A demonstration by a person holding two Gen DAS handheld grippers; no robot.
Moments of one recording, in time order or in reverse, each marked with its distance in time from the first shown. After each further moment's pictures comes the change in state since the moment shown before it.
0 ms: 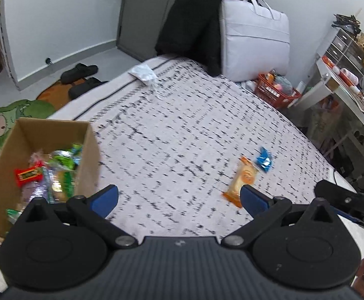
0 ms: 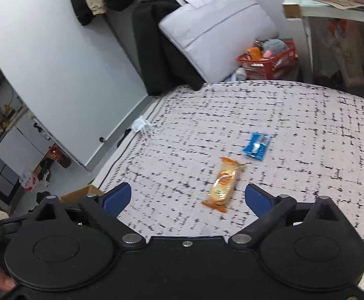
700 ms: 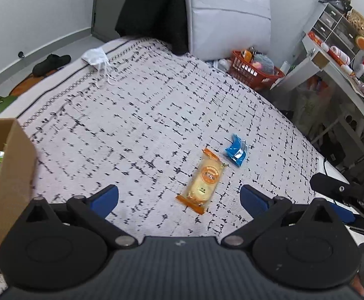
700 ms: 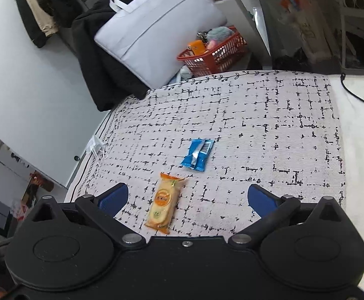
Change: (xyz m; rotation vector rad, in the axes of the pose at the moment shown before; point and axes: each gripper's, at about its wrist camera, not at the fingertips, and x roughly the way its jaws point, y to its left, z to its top) left arm 0.071 -0.070 0.005 0.034 0.076 -0.054; right arm 0.033 -0.096 0.022 0.169 0.025 -0.063
